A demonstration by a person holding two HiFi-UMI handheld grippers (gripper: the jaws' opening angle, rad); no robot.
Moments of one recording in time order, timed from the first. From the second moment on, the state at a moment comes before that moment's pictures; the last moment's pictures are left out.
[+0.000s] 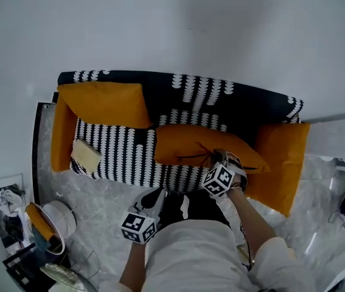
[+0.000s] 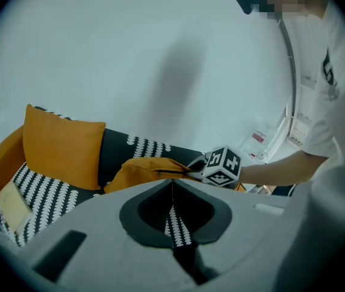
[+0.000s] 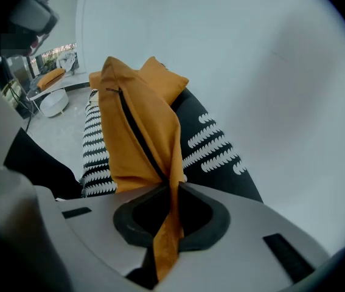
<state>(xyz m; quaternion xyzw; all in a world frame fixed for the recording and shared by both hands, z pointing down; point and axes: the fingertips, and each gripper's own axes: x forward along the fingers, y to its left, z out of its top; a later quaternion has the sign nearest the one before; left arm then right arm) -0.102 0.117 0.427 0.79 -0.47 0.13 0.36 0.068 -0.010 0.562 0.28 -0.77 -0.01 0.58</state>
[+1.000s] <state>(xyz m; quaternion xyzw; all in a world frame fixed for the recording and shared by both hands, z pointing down) -0.017 0.079 0.409 0.78 -0.49 0.18 0.35 0.094 -0.107 0.599 0.16 -0.81 0.02 0.56</state>
